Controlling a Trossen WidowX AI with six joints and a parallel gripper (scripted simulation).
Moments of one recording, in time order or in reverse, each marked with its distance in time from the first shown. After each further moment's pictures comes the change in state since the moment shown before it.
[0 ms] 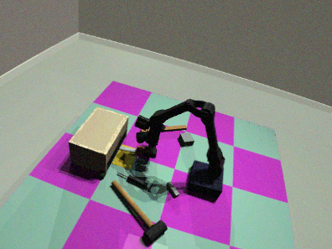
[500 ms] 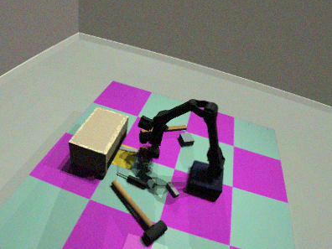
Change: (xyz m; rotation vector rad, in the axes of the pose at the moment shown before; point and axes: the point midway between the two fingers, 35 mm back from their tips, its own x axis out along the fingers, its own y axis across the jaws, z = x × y) arm 0.000 -0.001 -0.016 -0.001 0.001 0.000
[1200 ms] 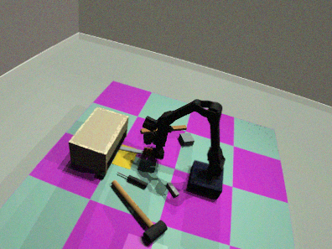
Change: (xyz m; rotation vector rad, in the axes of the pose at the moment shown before) arm 0.000 -0.001 -0.023 -0.001 0.002 0.000
